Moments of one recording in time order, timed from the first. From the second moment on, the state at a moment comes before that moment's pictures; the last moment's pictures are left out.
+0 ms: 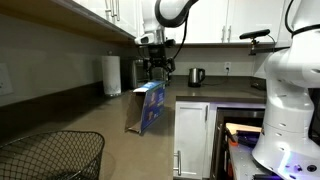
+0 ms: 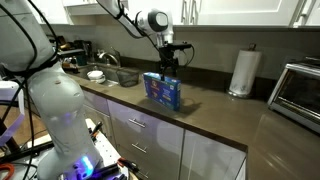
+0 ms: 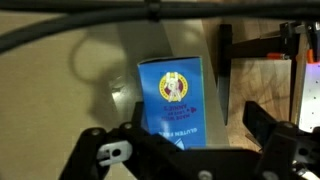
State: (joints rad) arm 0.07 -0.20 -0.09 -2.33 -0.27 2.09 -1.43
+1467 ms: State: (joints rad) arm 0.05 -0.05 -0.10 -2.32 -0.16 2.23 -1.60
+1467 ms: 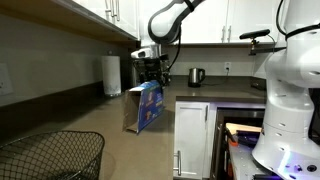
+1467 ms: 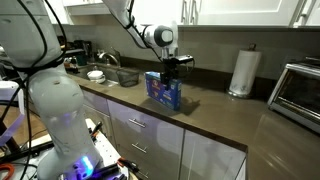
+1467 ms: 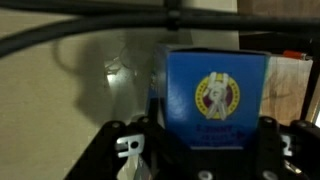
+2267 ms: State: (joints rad) arm 0.04 -0.06 -0.03 -2.31 -0.22 2.15 -1.53
